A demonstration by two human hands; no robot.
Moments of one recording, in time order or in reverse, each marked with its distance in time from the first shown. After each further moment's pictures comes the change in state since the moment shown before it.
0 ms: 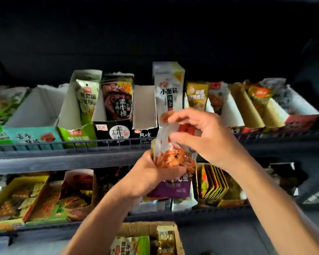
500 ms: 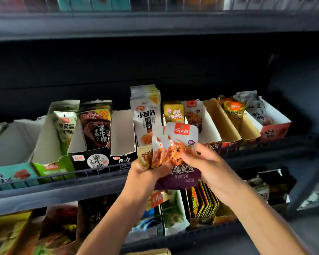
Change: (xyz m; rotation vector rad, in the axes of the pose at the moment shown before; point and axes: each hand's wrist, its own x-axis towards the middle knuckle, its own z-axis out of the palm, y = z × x) left_hand 0.045 0.012 0.041 -0.182 0.287 -0.059; right_hand -0.027 0.053 -0.029 0.672 0.063 0.447
